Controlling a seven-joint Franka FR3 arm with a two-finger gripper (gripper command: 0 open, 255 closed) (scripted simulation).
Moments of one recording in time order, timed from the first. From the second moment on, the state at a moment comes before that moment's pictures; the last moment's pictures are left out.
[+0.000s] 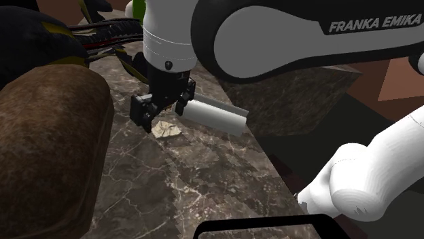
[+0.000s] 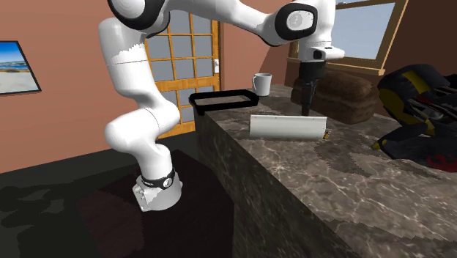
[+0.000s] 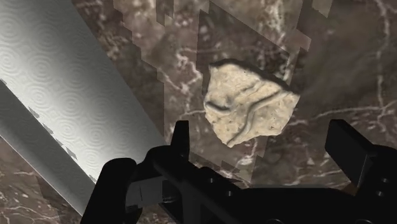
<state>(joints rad) 0.20 -0.12 0.58 -1.96 -0.06 1.91 0.63</state>
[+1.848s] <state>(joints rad) 0.19 -0.11 0.58 -1.99 -0.06 1.93 0.63</state>
